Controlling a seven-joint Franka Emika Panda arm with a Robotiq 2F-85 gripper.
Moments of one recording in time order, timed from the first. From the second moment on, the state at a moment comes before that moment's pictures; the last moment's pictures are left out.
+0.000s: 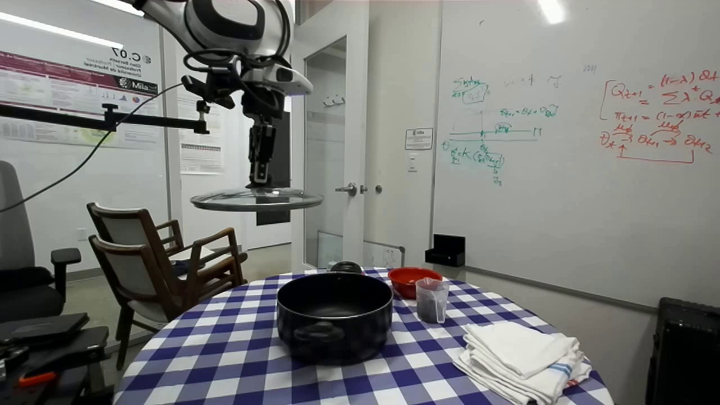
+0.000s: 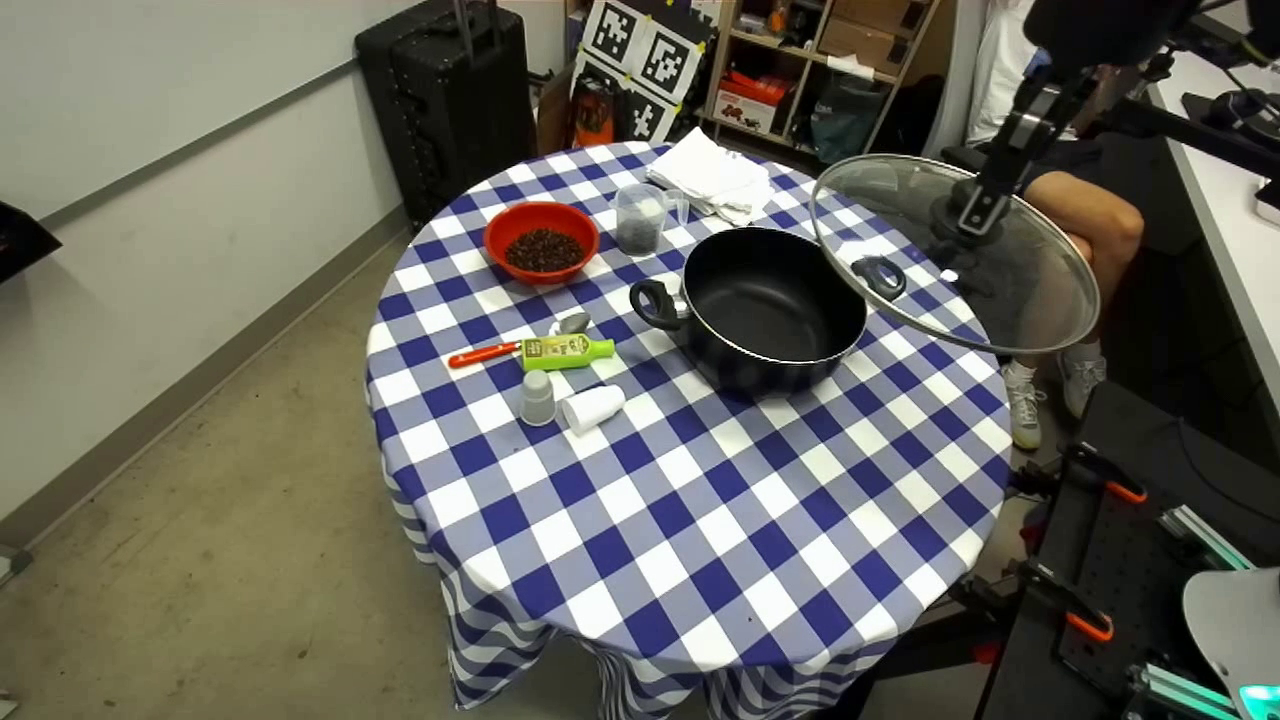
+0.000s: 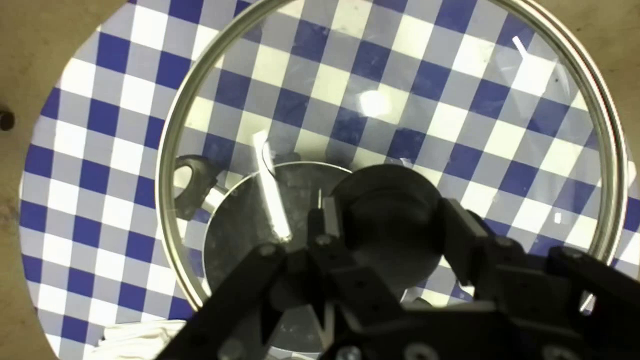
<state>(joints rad) 0.06 -0.18 0.06 -2.18 -0.03 1.91 0.15</state>
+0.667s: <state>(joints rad) 0.02 -0.33 0.06 -2.54 -0.03 2.03 0.23</state>
